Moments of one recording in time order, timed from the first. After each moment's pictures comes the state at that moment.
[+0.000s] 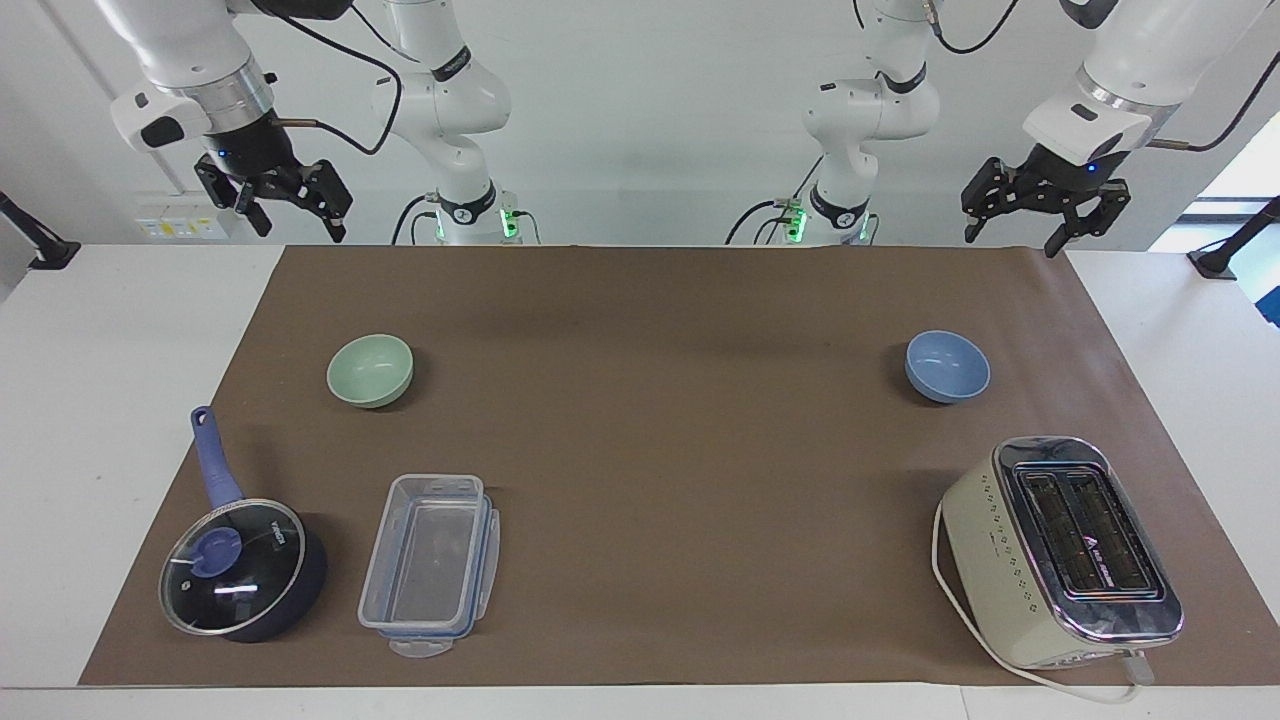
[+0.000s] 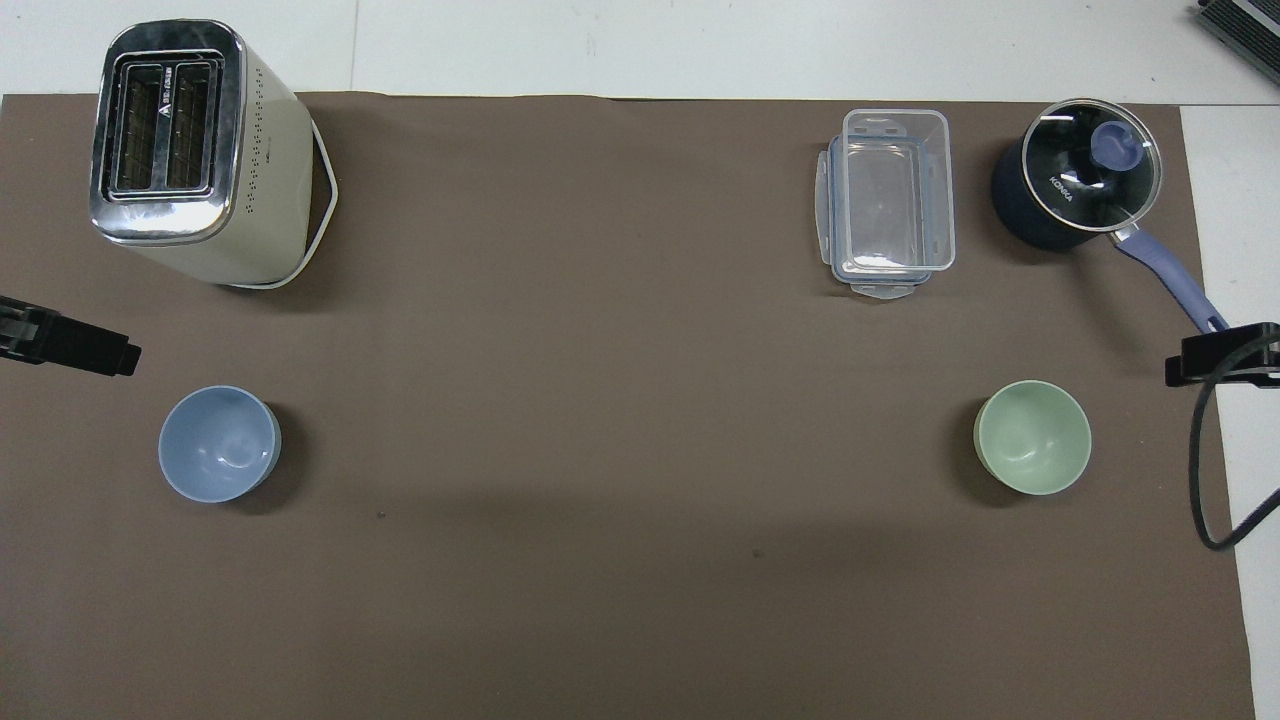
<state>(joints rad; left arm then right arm) -0.03 -0.01 -0.05 -1.46 -0.02 1.42 0.22 0.04 -0.11 -0.12 -1.63 -0.01 1.51 0.06</state>
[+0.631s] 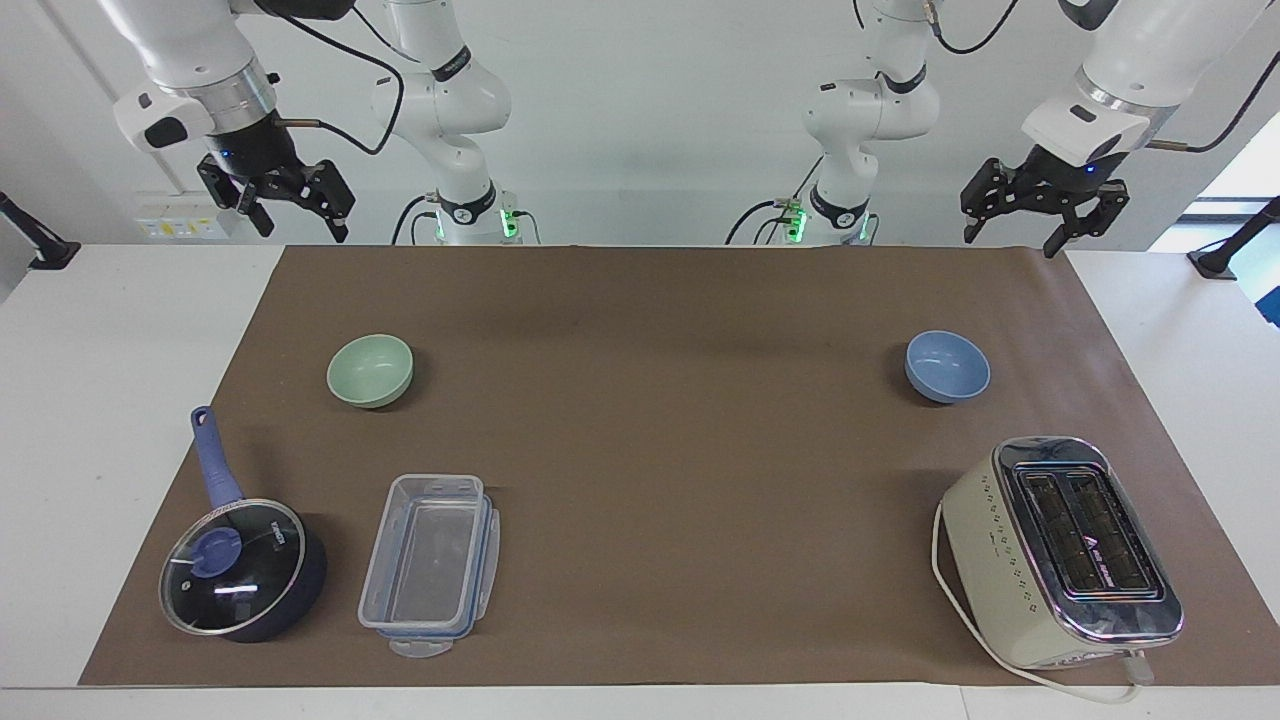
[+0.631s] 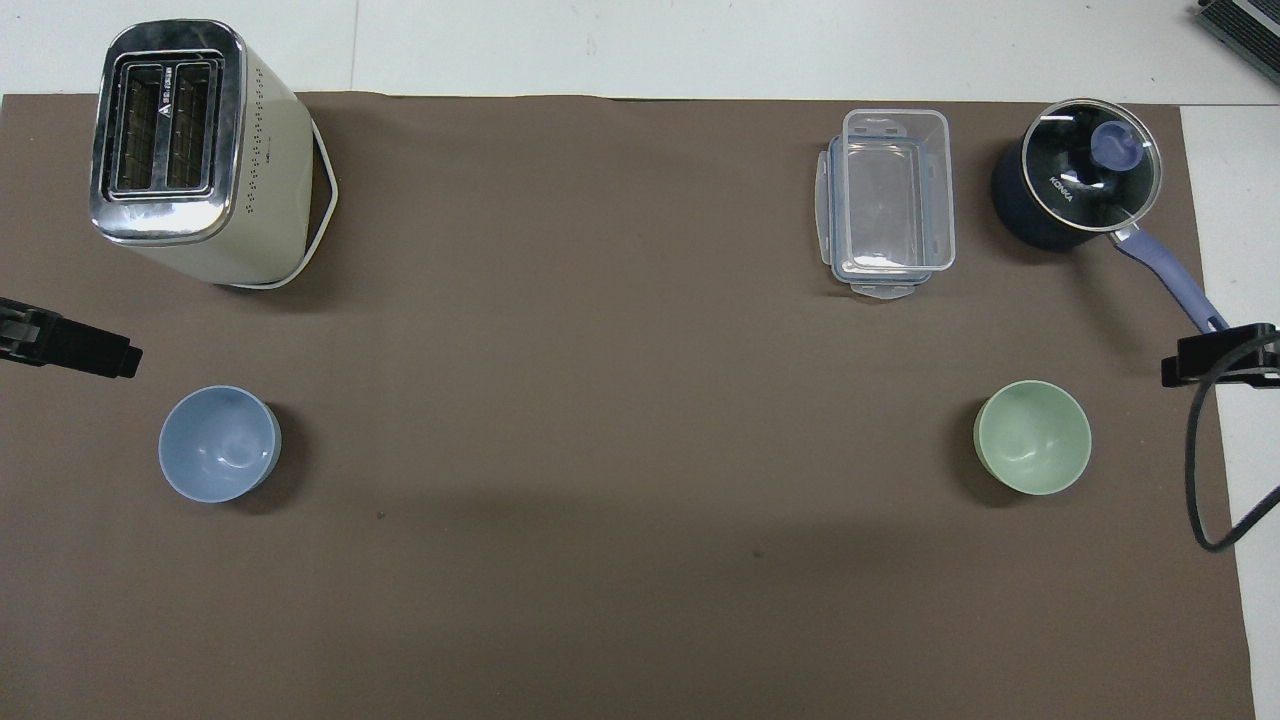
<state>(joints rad) -0.03 -0.01 -0.04 -1.48 -0.02 1.42 0.22 0.05 -0.11 -0.12 -1.63 -0.01 1.51 0.06</state>
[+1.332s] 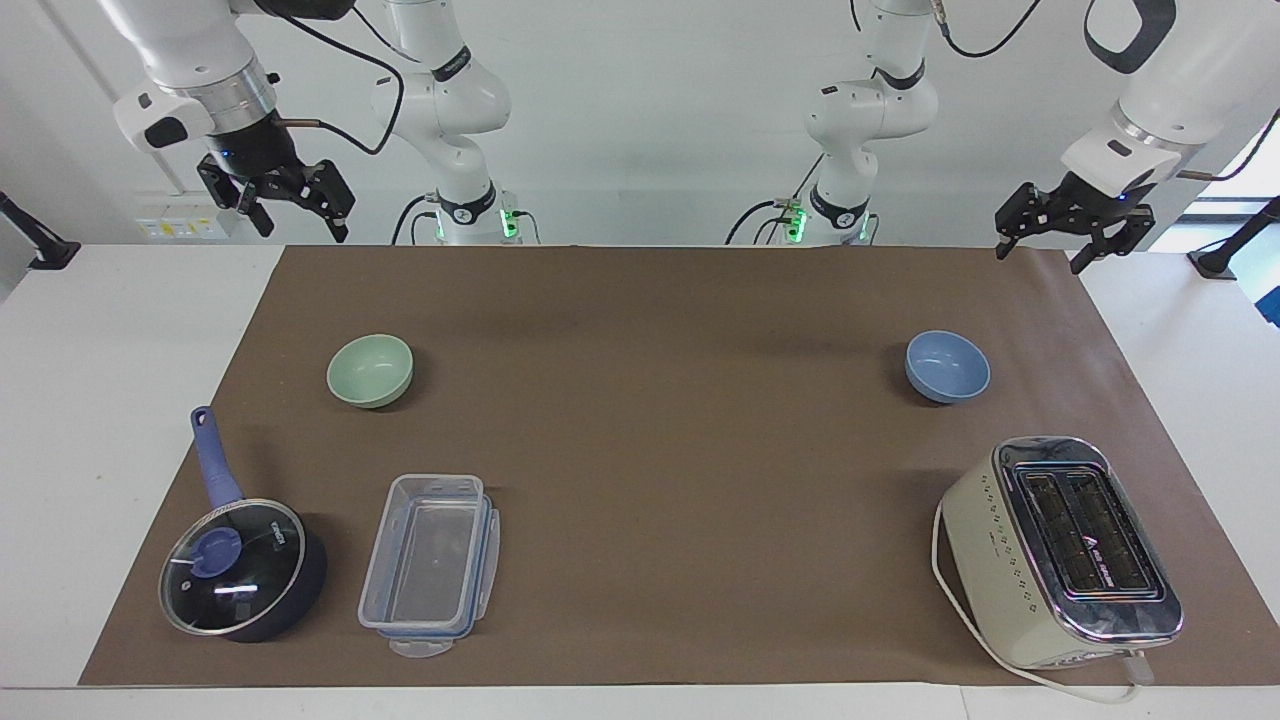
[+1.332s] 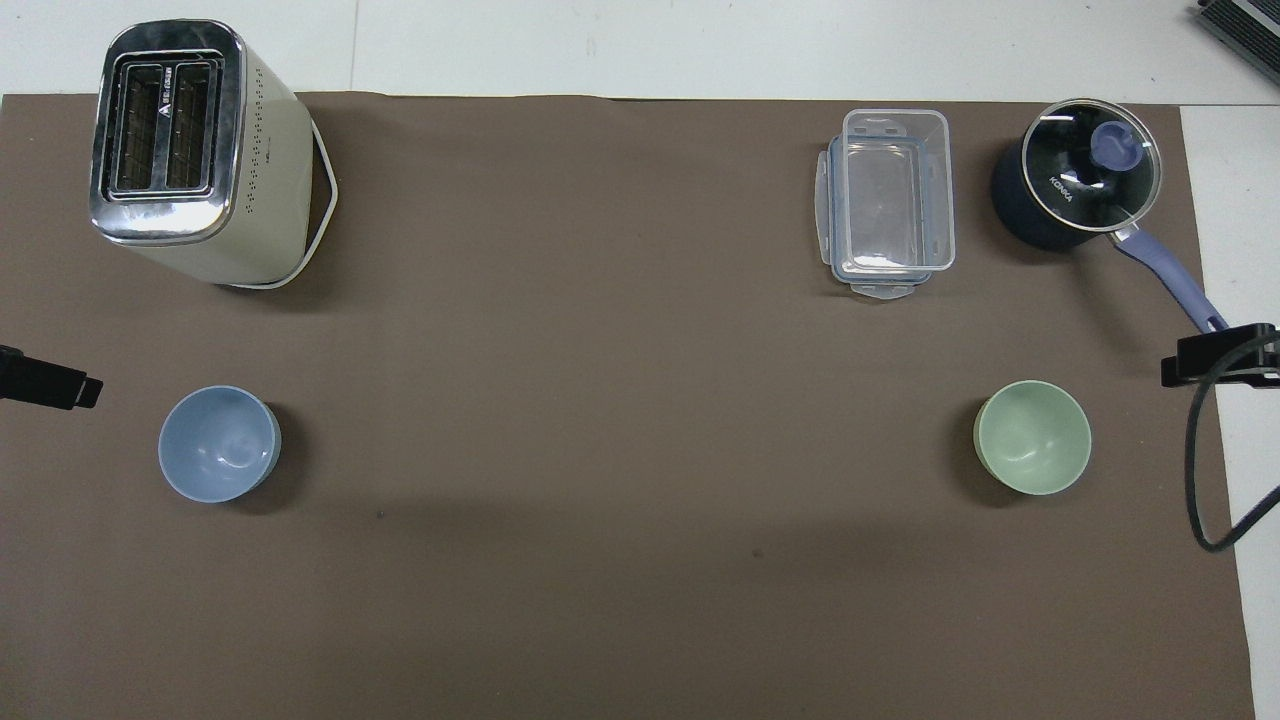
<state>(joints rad) 0.11 -0.07 -0.03 -1.70 -0.03 1.58 0.39 0.05 -0.11 -0.12 -1.63 -0.01 1.51 0.06</state>
